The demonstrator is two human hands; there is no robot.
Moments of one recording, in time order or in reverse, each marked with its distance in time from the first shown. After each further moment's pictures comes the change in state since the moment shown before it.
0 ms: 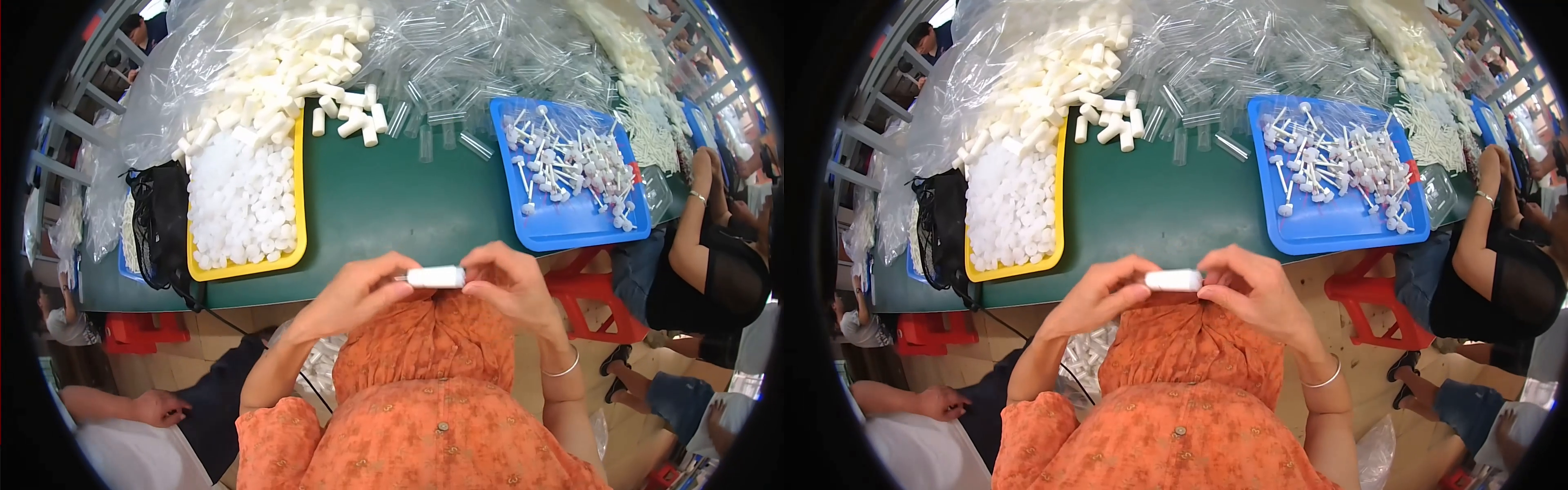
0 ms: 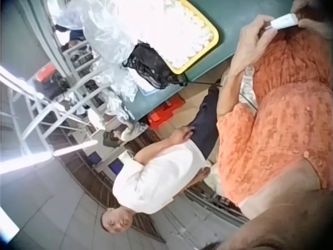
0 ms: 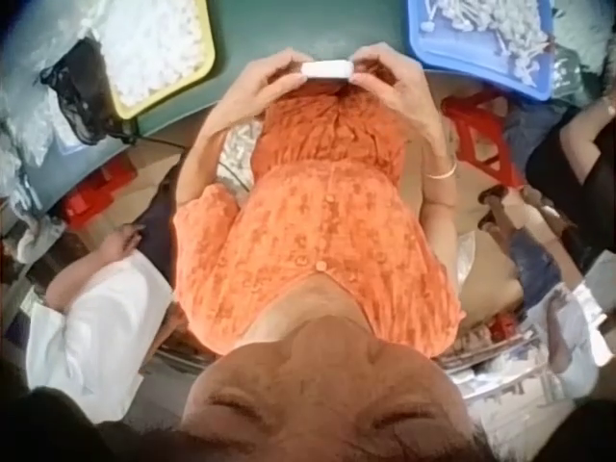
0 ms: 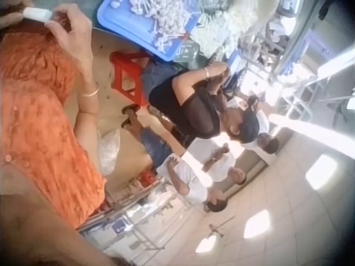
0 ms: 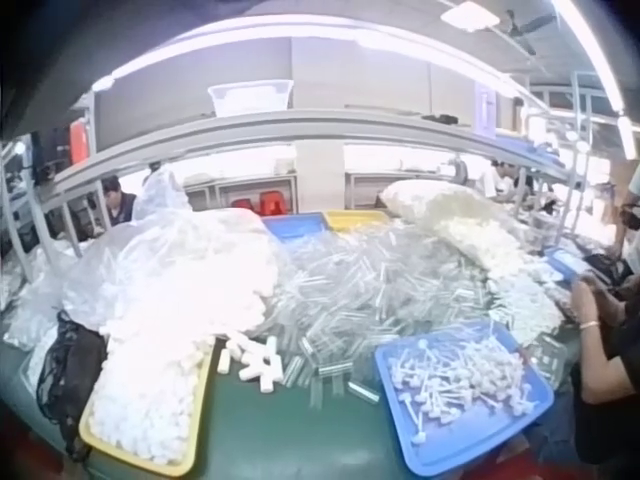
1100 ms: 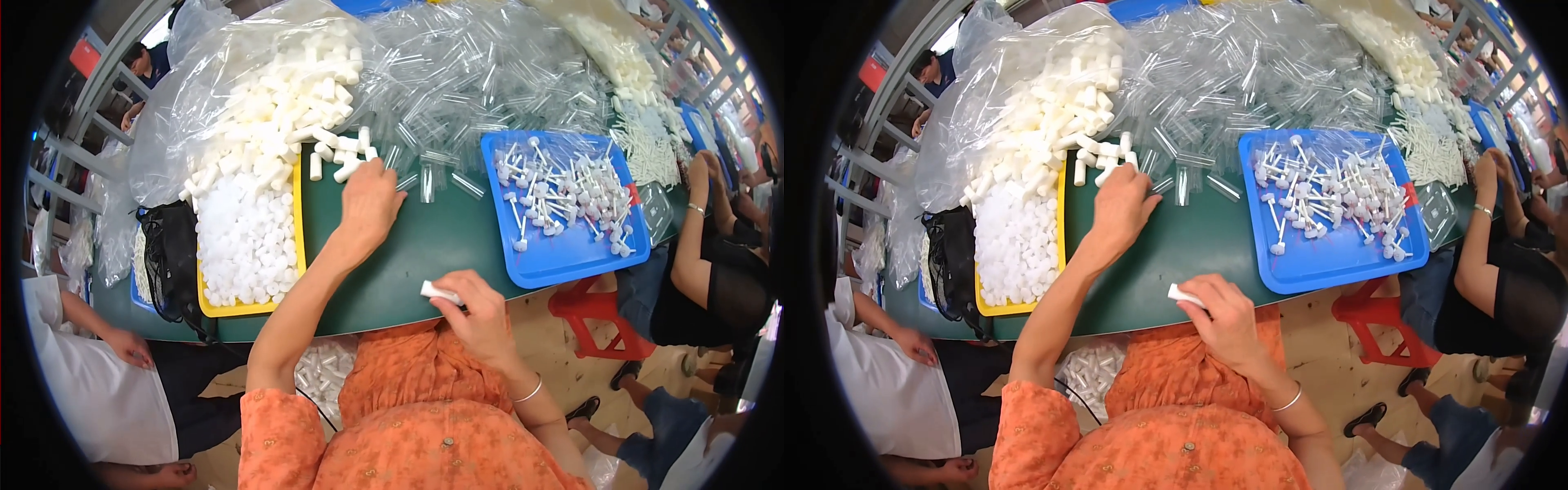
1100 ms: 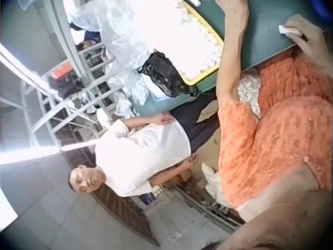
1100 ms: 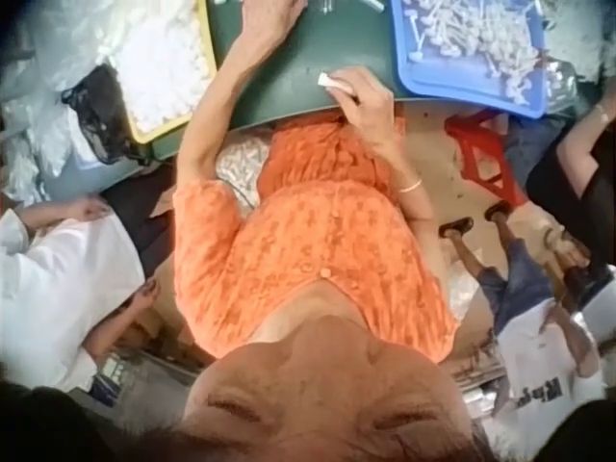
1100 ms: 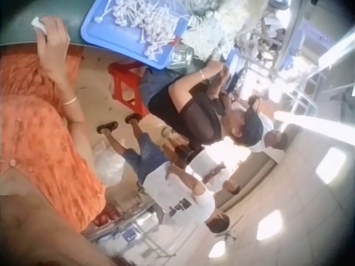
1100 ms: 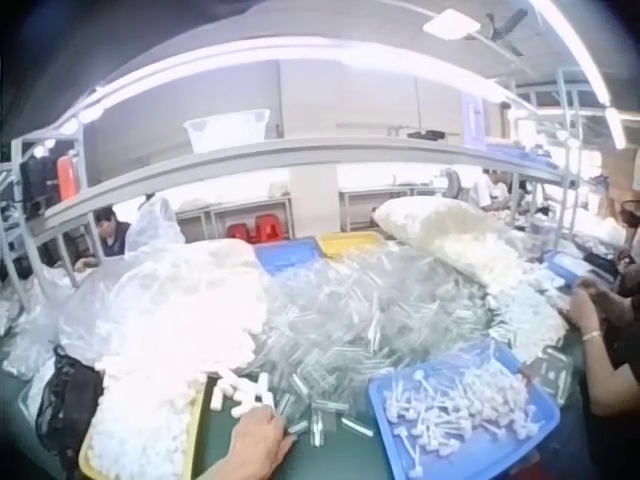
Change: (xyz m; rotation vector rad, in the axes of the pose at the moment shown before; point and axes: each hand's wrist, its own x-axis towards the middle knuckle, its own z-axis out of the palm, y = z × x) left_hand 0.147 -0.025 -0.056 1.087 0.572 0.261; right_hand 0.015 0.020 0.031 -0.240 0.342 -0.135
